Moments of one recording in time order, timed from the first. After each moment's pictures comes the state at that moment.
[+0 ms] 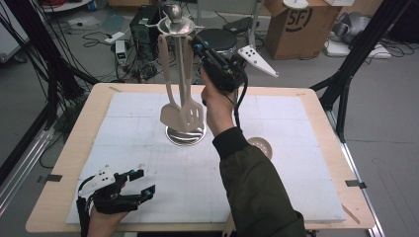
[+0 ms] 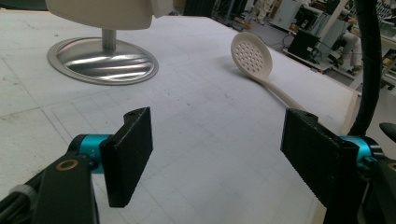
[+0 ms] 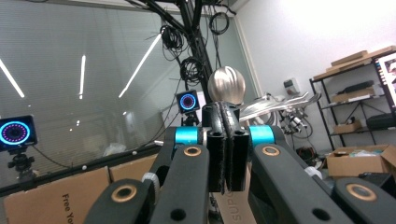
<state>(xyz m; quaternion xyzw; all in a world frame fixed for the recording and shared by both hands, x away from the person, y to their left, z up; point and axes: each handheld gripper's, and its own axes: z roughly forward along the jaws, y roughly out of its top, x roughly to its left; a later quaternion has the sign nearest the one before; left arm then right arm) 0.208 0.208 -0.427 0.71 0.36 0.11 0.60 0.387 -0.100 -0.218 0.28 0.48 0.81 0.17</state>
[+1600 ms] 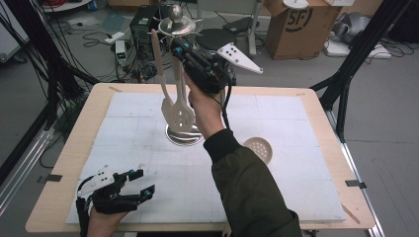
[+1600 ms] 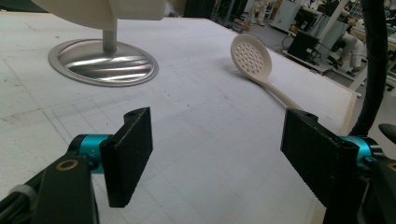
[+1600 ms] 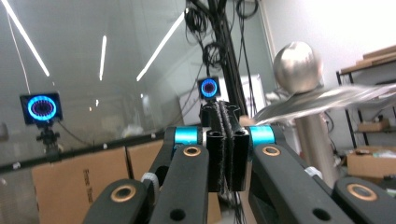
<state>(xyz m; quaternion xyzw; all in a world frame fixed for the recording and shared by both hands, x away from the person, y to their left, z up) 0.208 0.209 -0.426 0.71 0.36 0.11 0.60 0.377 -0.073 -0.210 0.24 0.52 0.81 0.15</state>
